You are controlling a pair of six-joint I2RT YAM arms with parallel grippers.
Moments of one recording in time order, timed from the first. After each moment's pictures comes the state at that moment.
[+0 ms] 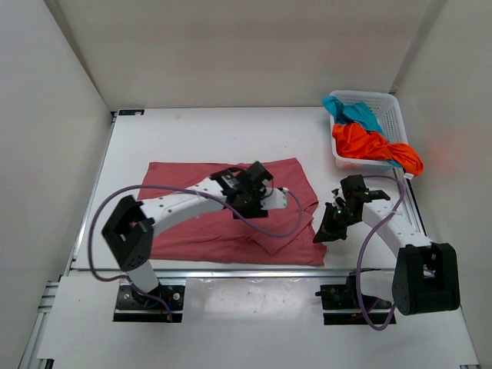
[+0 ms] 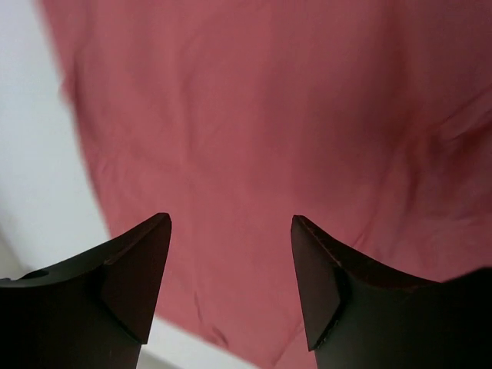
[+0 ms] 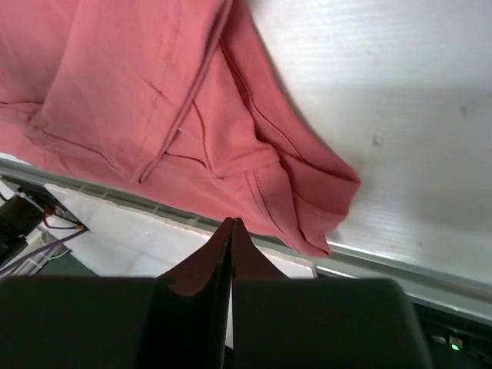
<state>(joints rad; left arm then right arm) -0.90 1.63 1.31 -0.74 -0.21 0.70 0.15 1.22 0.68 -0.86 -0.44 0.43</state>
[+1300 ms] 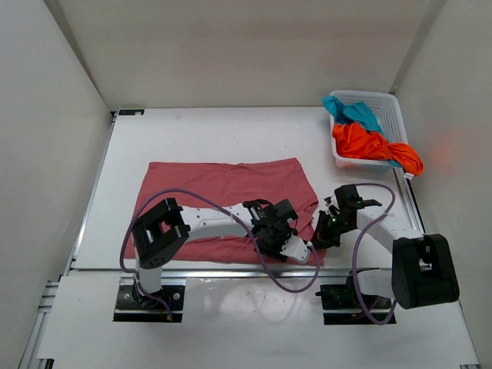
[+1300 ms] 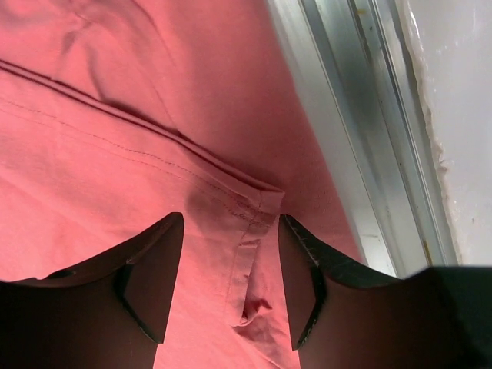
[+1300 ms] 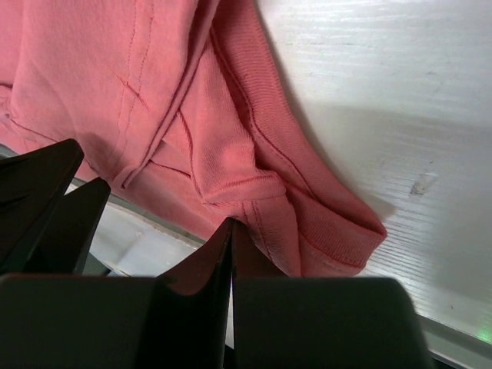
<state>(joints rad) -1.17 1.86 1.27 -0.58 0.22 0.86 0.19 1.27 0.54 -0.66 -0.52 0.44</state>
